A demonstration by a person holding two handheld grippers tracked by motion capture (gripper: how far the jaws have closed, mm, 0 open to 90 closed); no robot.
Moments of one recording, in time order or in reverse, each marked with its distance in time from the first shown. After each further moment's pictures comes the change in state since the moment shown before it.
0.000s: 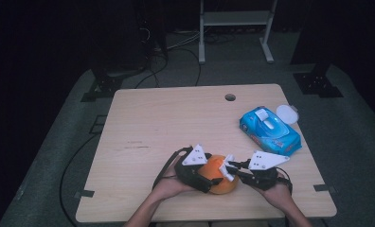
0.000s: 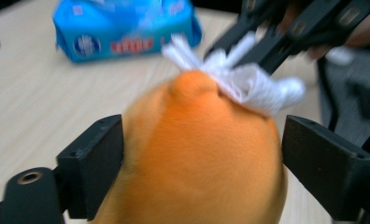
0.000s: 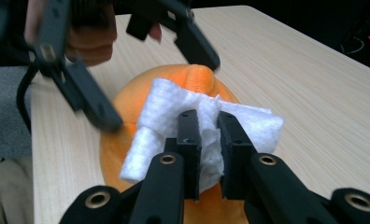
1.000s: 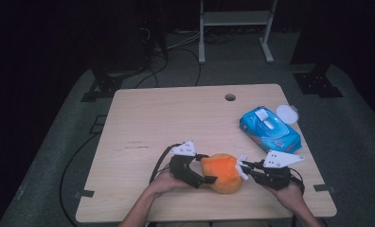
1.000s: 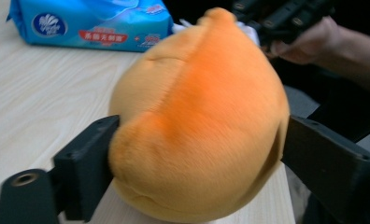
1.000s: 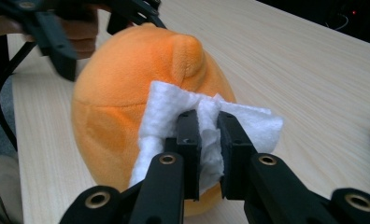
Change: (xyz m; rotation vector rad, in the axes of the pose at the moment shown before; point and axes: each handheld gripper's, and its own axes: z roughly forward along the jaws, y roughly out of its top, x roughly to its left) left arm 0.026 -0.025 0.008 -0.040 -0.217 -0.133; right arm -0.021 -0.028 -0.022 0.015 -0.039 0.102
